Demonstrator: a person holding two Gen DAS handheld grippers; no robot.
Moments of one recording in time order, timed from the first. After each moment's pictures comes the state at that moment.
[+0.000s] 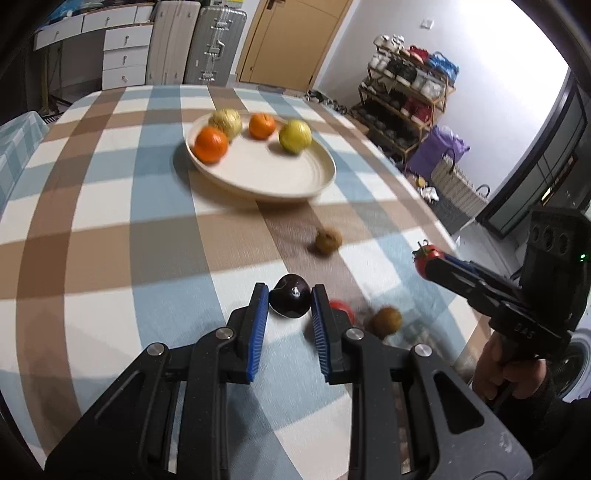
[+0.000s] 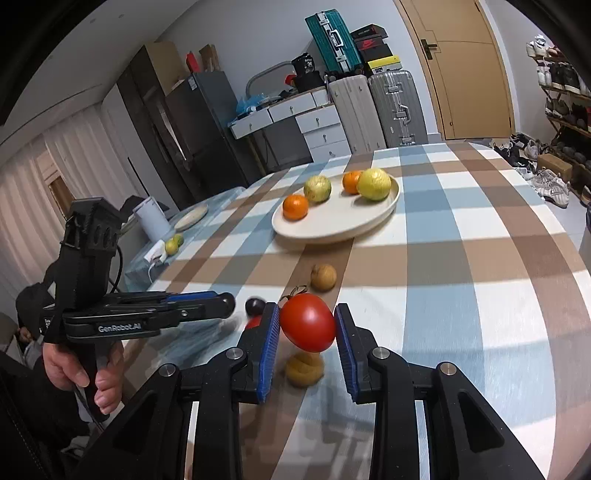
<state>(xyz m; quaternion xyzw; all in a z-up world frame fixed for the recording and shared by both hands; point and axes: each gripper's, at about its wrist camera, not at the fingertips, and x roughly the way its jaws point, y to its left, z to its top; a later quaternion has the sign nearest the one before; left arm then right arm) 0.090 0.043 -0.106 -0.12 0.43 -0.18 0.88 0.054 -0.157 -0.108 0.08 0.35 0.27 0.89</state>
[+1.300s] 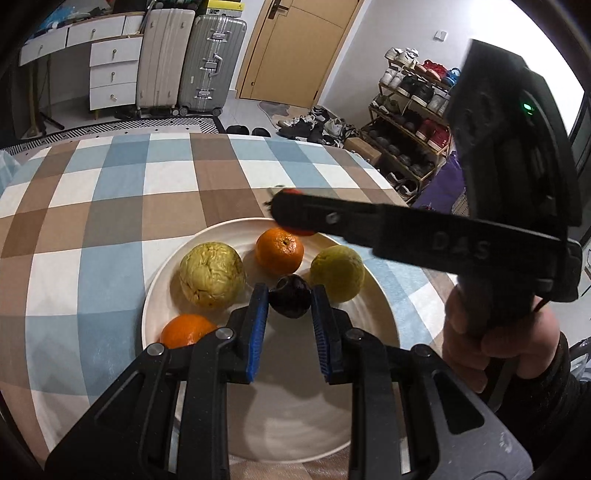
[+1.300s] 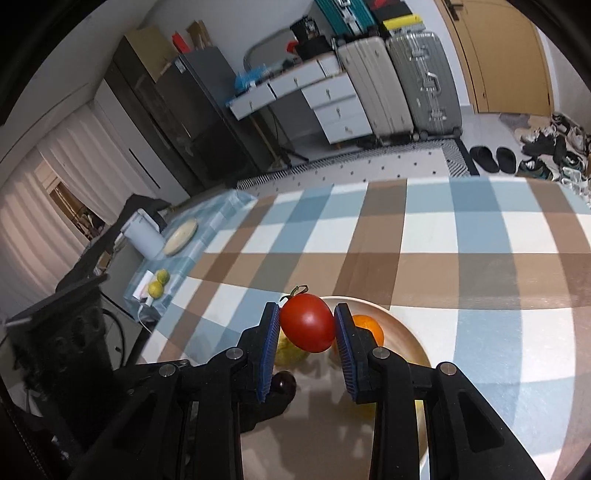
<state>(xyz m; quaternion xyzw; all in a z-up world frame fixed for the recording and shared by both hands) 0.329 0.020 -0.114 -0.11 0.42 -0.17 0.89 0.362 -0.086 -0.096 0.09 0.44 0.32 0.84</state>
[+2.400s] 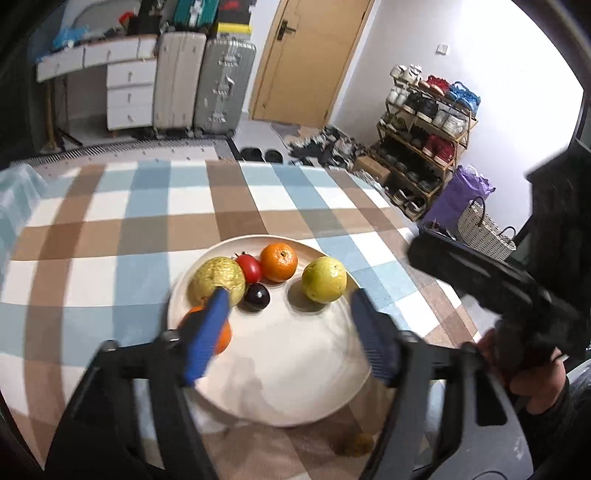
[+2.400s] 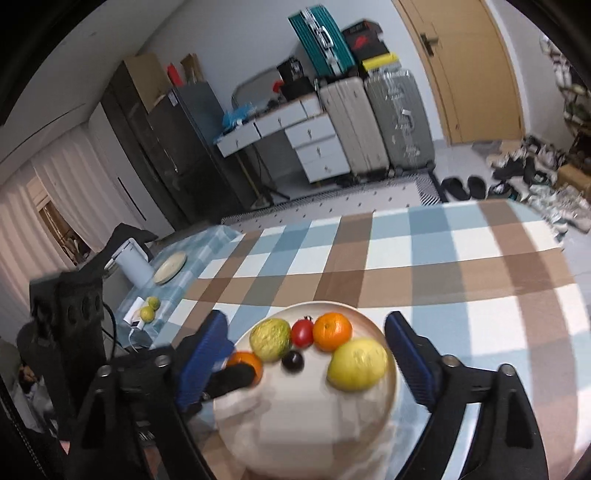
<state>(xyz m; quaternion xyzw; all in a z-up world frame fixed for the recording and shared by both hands) 0.273 0.024 -0.067 -0.09 0.37 -0.13 0.91 0.276 -0.137 -0.053 0.09 0.34 0.26 0.90</state>
